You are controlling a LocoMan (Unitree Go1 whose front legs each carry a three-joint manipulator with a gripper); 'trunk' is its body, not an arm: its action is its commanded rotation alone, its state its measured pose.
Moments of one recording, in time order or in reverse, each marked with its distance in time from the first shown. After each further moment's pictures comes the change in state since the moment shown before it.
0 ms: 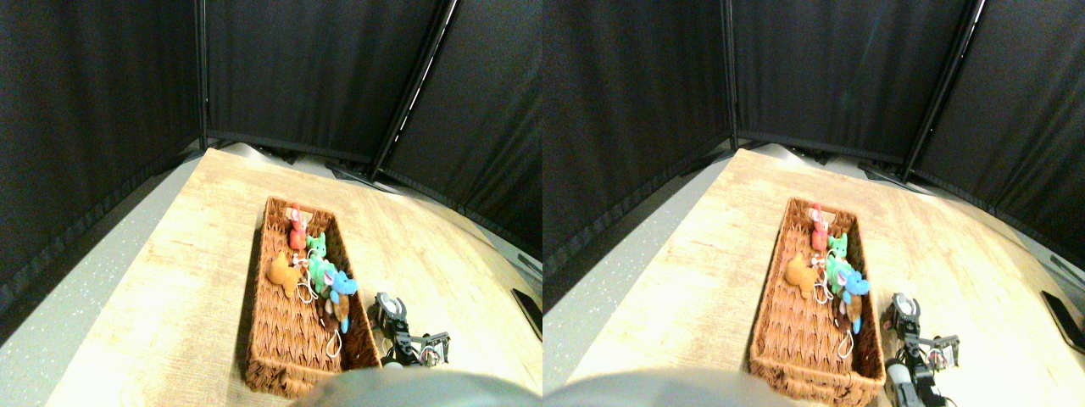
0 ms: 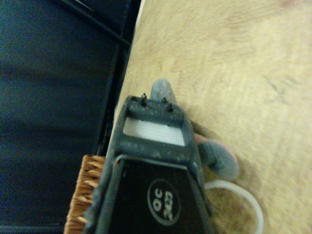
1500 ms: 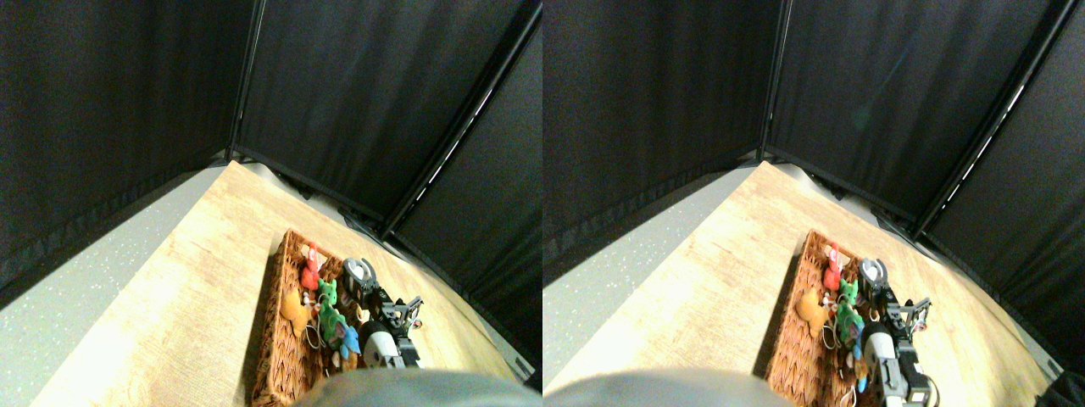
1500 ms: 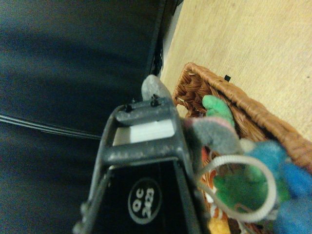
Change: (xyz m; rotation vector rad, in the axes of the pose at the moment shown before) right arm -0.033 0.126 -0.116 -0.271 0.444 0.235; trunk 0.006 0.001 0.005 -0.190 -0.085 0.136
